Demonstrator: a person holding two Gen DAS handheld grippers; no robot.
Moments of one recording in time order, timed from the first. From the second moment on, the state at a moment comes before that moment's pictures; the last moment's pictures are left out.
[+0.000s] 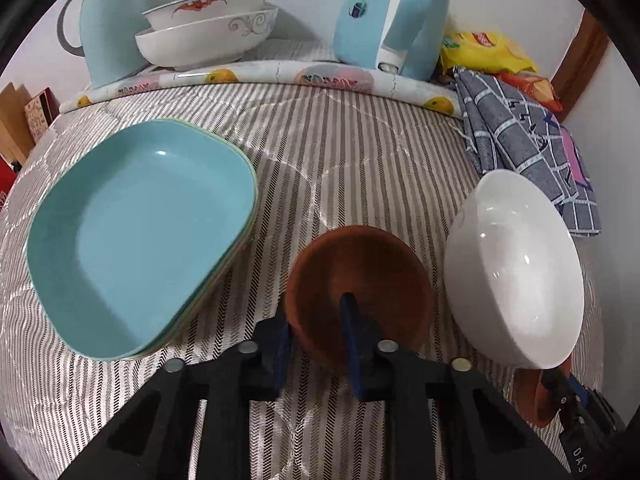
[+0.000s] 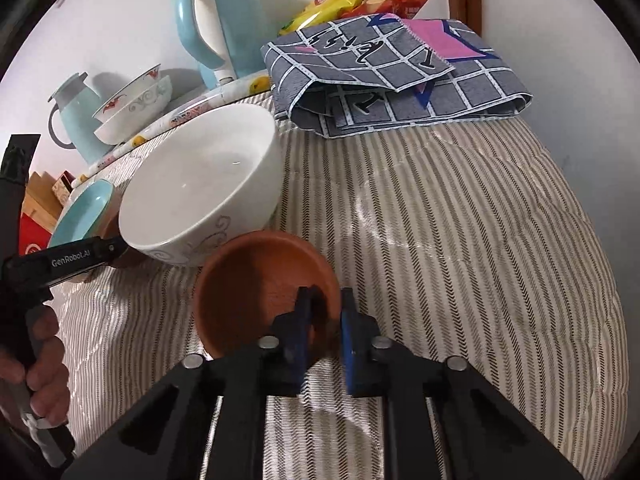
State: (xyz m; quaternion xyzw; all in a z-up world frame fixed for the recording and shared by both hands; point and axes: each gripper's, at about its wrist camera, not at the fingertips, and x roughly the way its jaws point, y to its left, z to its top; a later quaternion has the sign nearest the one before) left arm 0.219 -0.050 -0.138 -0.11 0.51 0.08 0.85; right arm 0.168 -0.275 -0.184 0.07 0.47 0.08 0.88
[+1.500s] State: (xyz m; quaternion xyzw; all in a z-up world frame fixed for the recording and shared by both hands) left arm 0.182 0.006 -0.044 -0.11 0.43 0.03 0.90; right arm 0.157 -0.241 -0.084 0.07 0.39 0.05 0.92
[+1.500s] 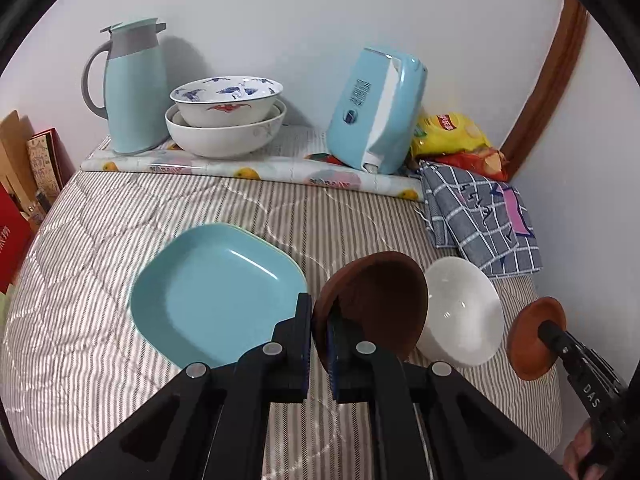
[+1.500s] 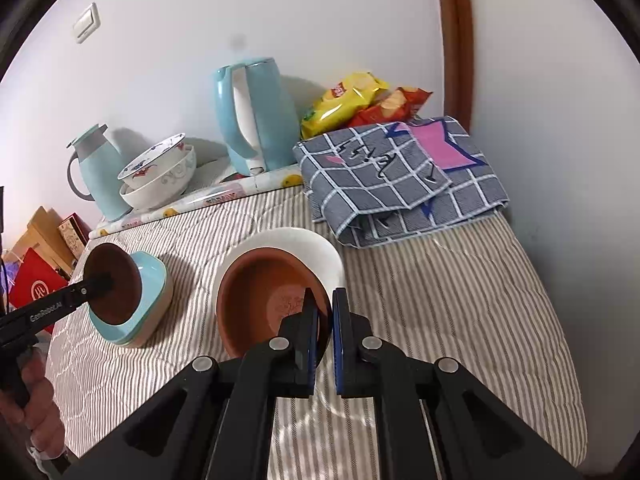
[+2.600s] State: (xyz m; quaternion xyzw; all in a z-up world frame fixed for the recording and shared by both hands) left arm 0.227 0.037 -0.077 -0.14 0.46 0.04 0.88; right arm 0.244 -0.190 -0.148 0.01 0.48 0.04 0.88
